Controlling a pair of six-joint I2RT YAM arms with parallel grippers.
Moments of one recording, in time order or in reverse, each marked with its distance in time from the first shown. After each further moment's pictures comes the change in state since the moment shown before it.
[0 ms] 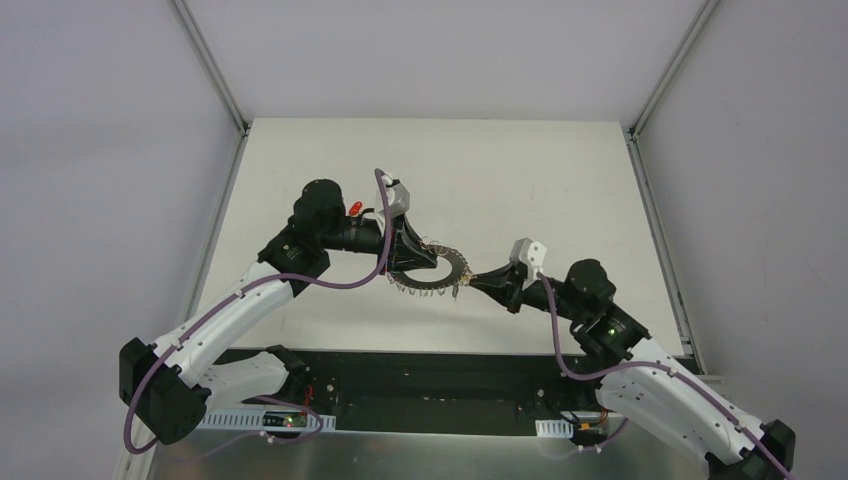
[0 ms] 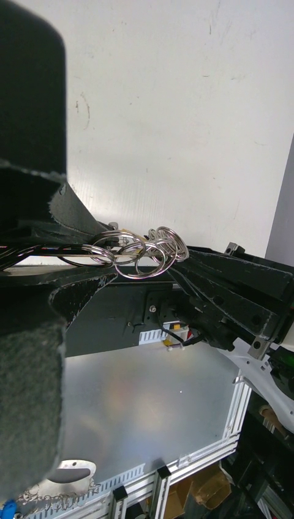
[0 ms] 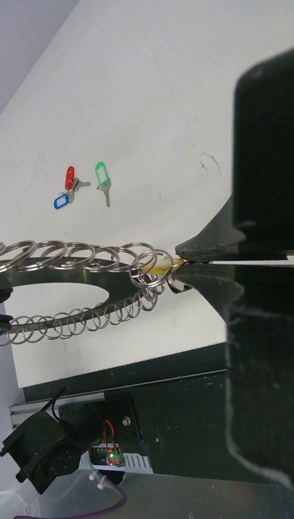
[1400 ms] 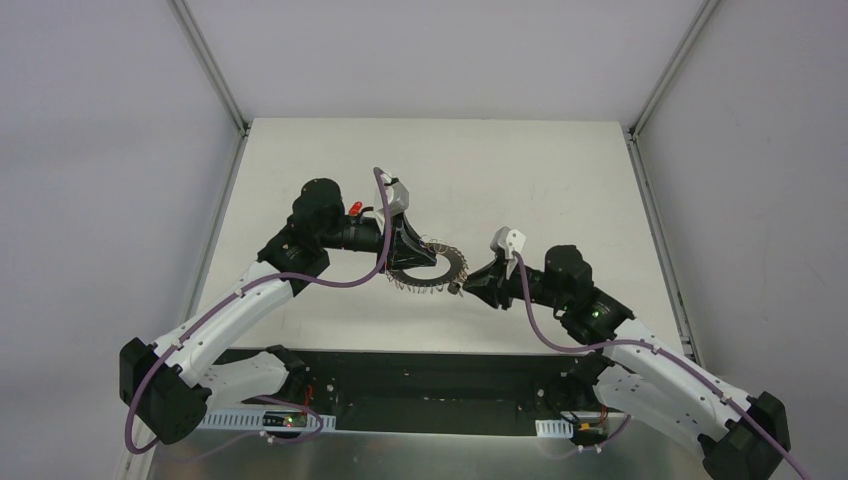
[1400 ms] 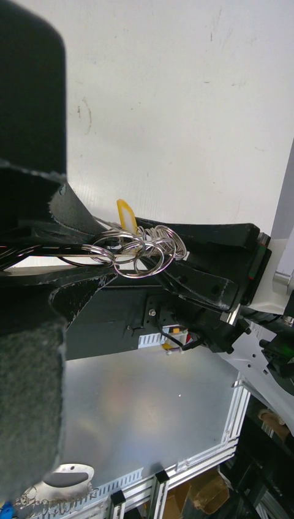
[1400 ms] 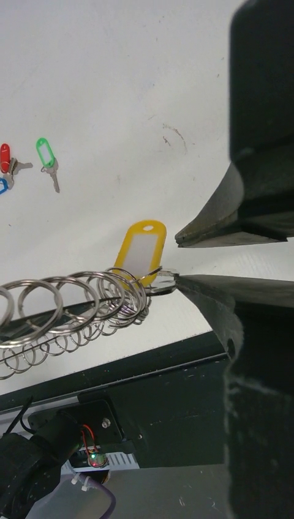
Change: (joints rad) left arm 0.001 0.002 0.000 0.008 0.004 -0.002; right arm -0.003 0.149 0.056 -0.088 0.012 0.048
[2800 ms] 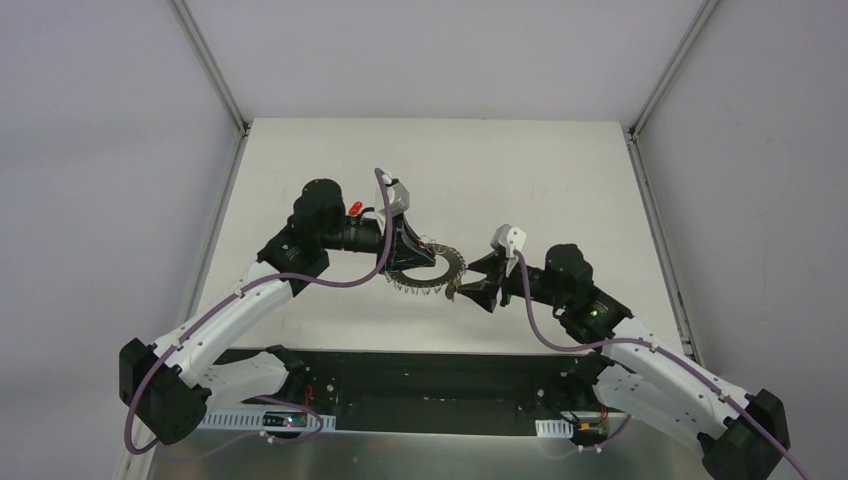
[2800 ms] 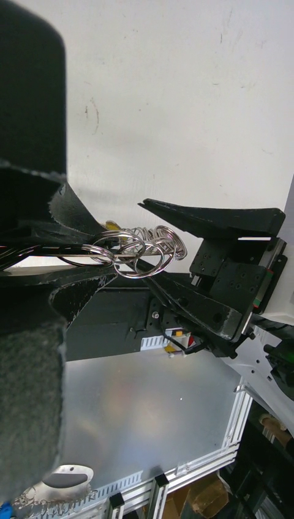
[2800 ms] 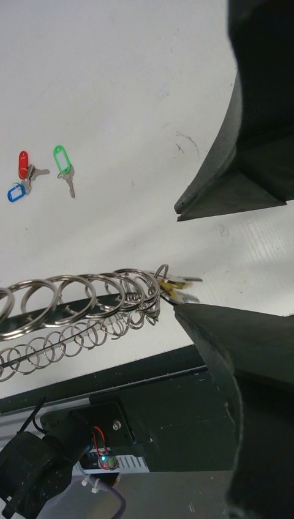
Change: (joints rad) left arm 0.000 -0.002 0.000 -0.034 -0.018 0.014; right arm 0.000 0.012 -0.001 0.061 0.017 0.006
